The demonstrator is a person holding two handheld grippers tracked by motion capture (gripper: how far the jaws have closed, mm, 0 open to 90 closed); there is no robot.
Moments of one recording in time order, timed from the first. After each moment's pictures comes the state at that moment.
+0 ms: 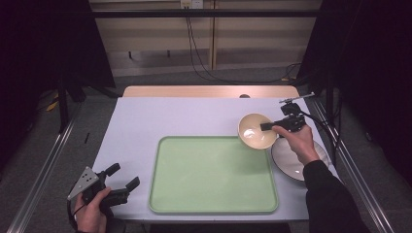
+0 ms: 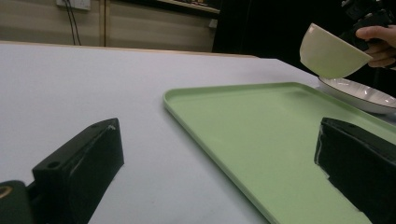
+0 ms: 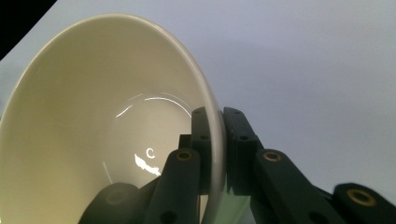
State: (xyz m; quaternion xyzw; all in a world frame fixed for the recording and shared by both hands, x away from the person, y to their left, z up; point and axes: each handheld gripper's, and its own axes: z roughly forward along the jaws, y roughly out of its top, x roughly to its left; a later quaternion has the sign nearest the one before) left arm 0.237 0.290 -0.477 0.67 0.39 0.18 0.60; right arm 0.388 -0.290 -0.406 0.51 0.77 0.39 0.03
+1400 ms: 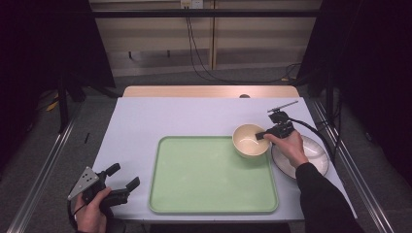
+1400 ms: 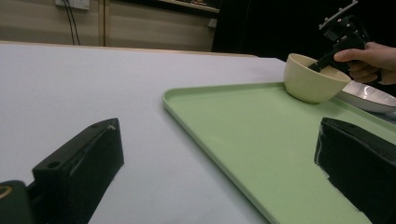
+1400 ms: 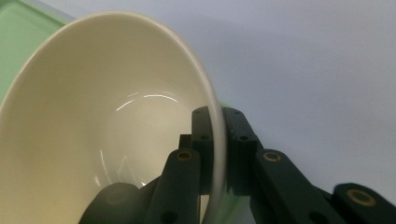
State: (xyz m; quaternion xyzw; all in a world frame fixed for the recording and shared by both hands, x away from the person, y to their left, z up) left arm 0.237 0.290 -0.477 0.68 0.39 0.18 0.60; right arm 0.401 -0.274 -0.449 0.54 0.78 0.31 0.01
